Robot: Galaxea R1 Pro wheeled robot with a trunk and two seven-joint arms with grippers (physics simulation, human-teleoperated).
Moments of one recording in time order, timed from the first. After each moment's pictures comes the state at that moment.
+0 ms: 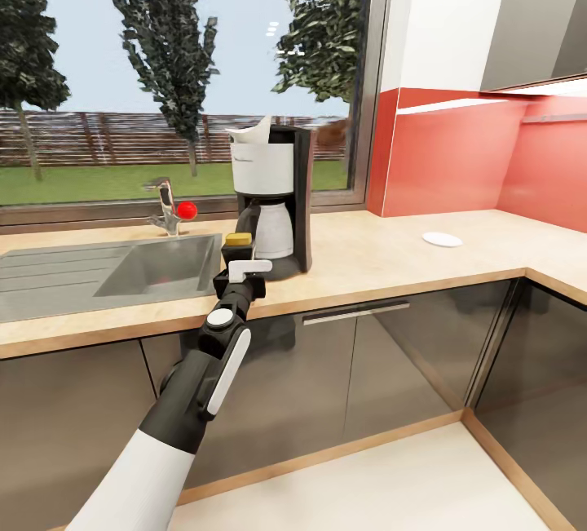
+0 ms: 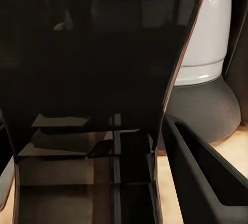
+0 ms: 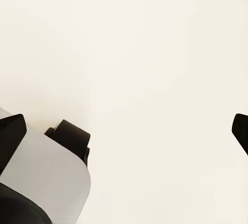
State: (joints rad) left arm -0.68 -0.17 -0.30 -1.32 0.09 0.43 0.38; right arm -0.10 -0.09 0.02 -0.10 0.54 -0.29 0.00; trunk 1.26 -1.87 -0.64
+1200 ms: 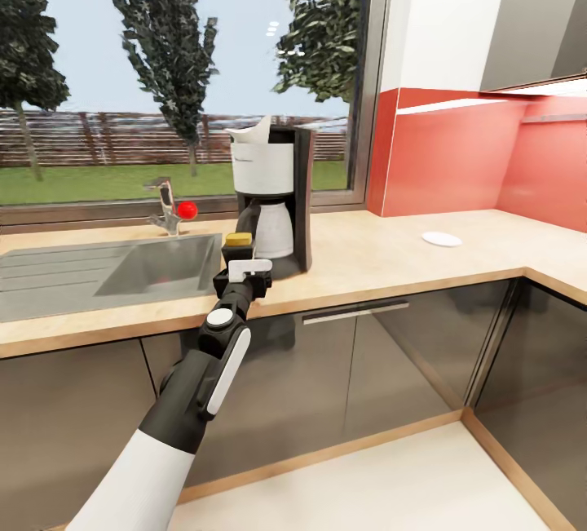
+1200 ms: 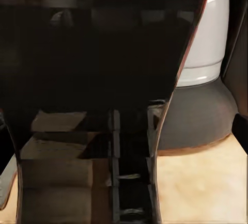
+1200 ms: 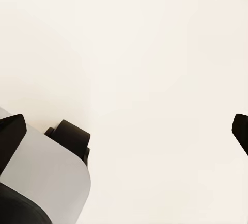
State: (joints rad) left arm -0.68 -0.17 -0.30 -1.33 0.09 0.43 0.38; right arm -0.10 -0.09 0.02 -0.10 0.54 -0.29 0.00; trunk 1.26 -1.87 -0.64
